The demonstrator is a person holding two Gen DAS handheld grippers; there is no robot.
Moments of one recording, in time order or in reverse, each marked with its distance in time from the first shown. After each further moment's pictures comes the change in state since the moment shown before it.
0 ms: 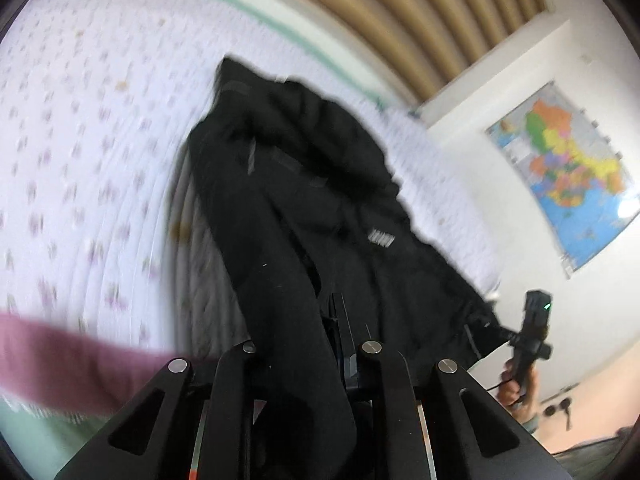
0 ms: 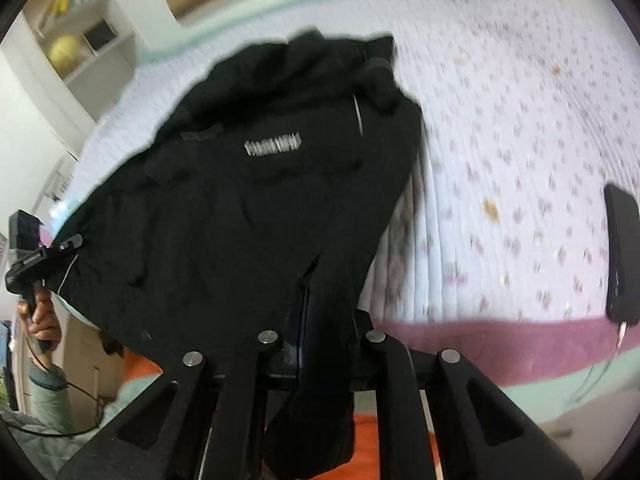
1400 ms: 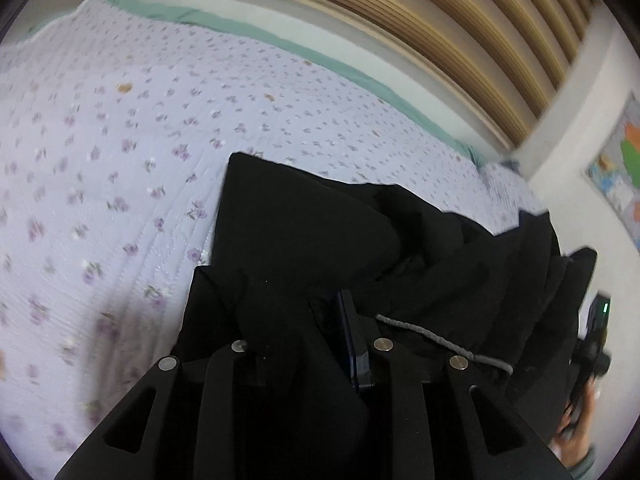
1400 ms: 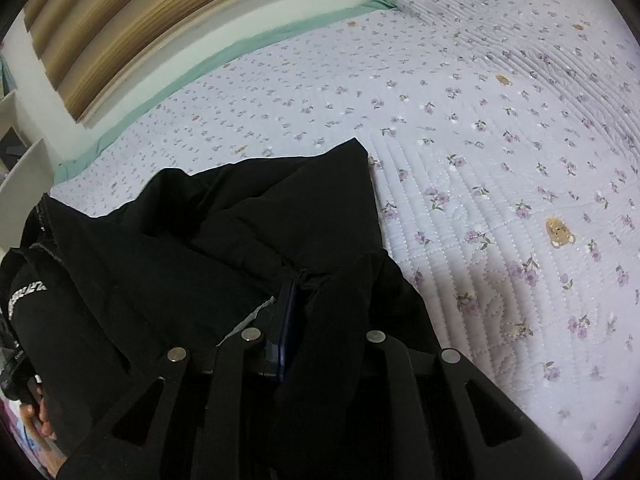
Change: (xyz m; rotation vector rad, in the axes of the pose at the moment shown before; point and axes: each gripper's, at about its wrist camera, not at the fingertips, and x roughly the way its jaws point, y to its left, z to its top) left arm 0.237 0.061 0.246 0.078 -0.128 0.318; right arm 0.234 -0.085 0.273 0.212 -0.134 -0.120
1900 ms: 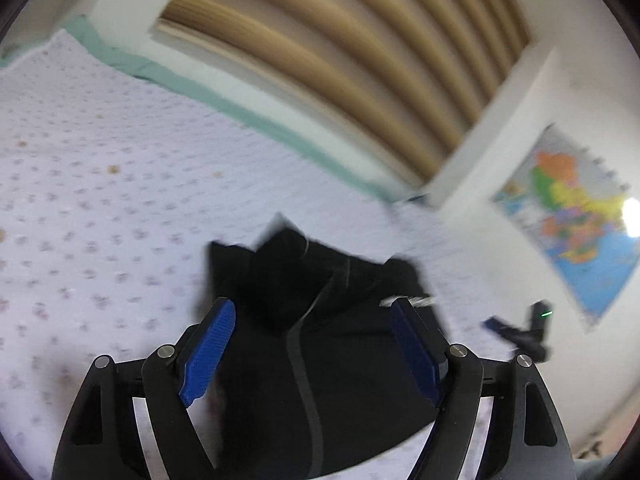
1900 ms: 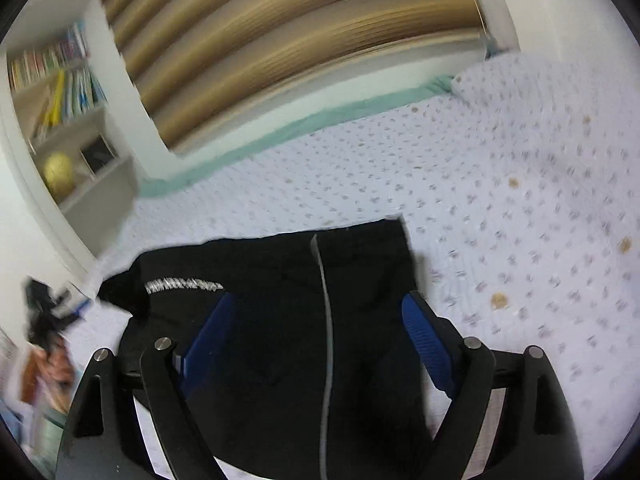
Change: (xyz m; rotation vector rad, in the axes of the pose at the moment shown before) left arm -0.135 0.033 0.026 0.031 -0.103 -0.266; right arm -0.134 0.018 0.006 -0.173 -0.190 0.148
